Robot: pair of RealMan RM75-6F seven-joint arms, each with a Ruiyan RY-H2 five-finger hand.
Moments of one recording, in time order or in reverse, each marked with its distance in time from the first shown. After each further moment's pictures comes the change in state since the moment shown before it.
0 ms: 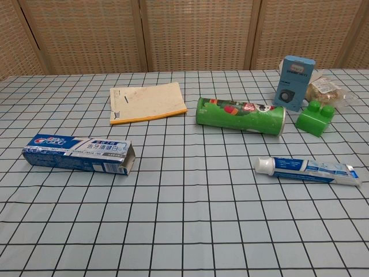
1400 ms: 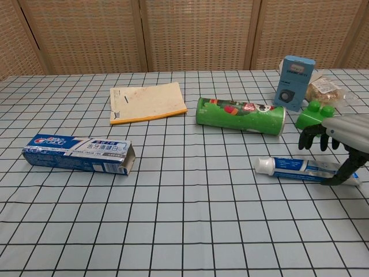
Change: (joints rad) left arm -0.042 -0.007 -0.041 0.015 -0.124 -0.085 -0.003; right arm 0.369 -0.413 0.097 0.339 0.291 -0.511 -0.120
